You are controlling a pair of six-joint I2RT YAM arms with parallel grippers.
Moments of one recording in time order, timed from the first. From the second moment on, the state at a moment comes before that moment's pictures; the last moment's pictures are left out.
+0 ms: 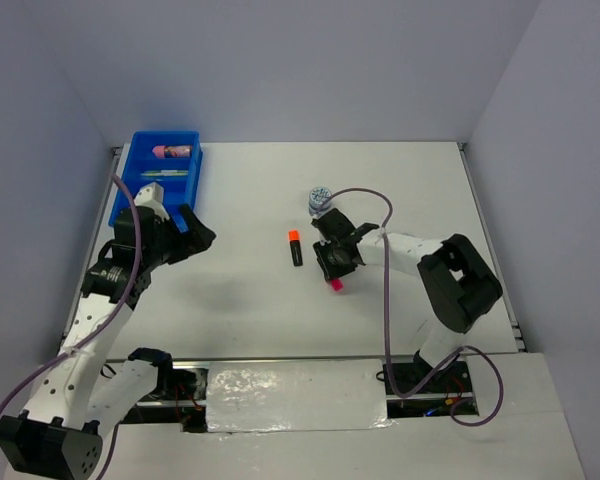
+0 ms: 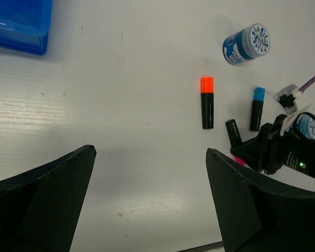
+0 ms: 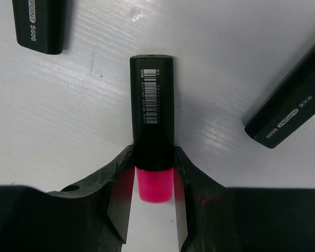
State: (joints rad) left arm -0.16 0.85 0.87 -0.57 0.05 -0.55; right arm 0.64 1.71 0.99 -0.44 0.03 0.23
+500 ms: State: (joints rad) left arm -0.45 0.80 0.76 -0.25 0.29 -0.79; right arm 0.90 0.97 0.75 -0.11 -0.09 0.48
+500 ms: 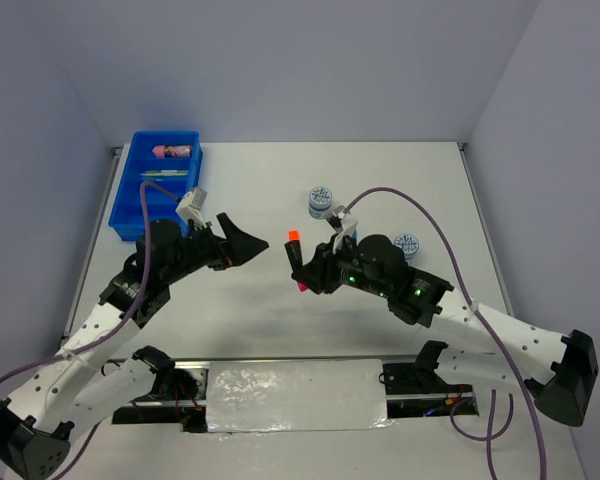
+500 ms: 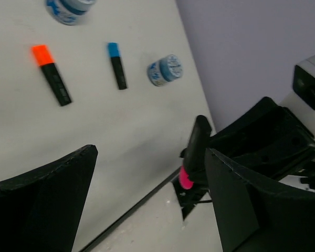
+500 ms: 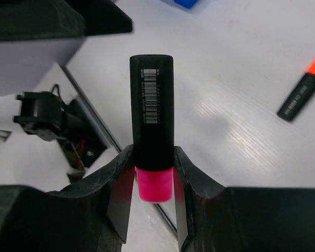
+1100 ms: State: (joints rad) left arm -0.74 0.98 0.78 -0.06 0.13 -0.88; right arm 1.01 1.00 0.80 -0.09 -0.01 0.53
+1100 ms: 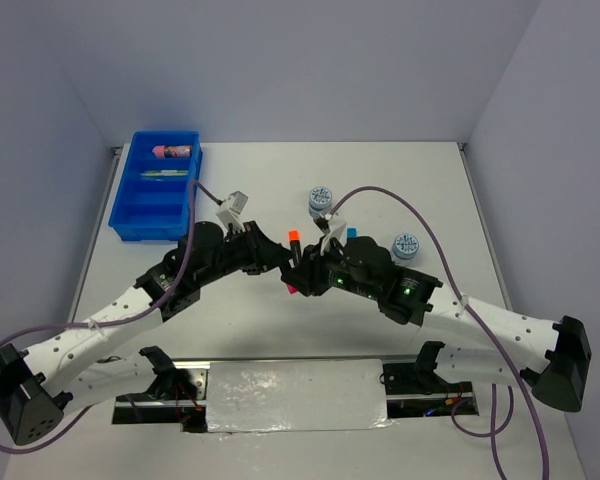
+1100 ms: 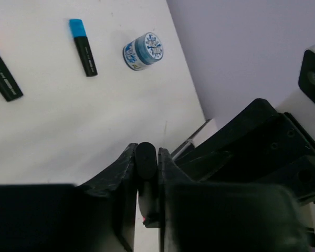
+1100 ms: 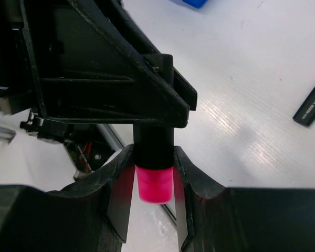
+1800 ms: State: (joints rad) left arm 0.04 1.42 1.22 -0.27 -0.06 -0.88; right arm 0.97 0.71 0.71 -0.20 0.26 0.60
